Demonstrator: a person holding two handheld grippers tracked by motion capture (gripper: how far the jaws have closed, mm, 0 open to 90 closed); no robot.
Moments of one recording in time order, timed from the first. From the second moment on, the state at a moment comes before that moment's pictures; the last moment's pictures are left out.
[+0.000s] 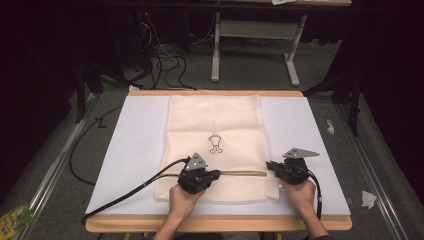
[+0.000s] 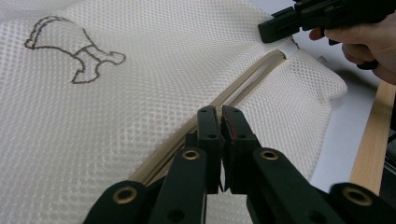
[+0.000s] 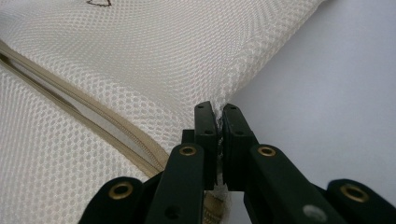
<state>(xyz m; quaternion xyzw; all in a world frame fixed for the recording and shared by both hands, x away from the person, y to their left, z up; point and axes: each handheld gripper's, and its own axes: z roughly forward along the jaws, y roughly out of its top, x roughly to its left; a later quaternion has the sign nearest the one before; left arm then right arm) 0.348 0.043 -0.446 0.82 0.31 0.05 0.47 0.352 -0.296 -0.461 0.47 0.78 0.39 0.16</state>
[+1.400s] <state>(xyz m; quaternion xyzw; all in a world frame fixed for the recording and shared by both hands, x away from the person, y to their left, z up) 0.346 0.079 -0.444 0.81 0.34 0.05 0.48 0.352 -0.296 -0.460 0.47 0.77 0.39 0.16</state>
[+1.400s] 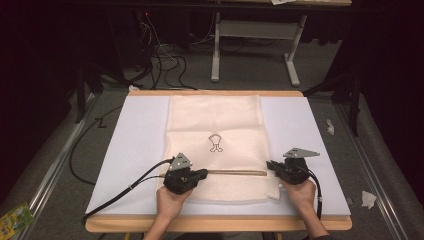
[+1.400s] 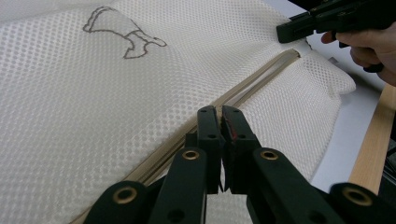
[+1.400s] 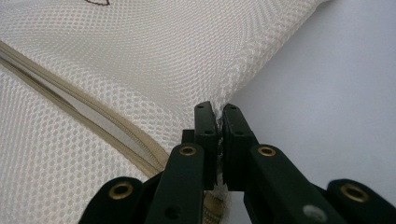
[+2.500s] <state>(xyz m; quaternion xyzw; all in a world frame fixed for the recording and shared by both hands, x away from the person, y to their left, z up) 0.346 0.109 -0.437 0.79 0.36 0.06 0.49 0.353 -0.296 -0.459 0.47 0.77 0.39 0.16</state>
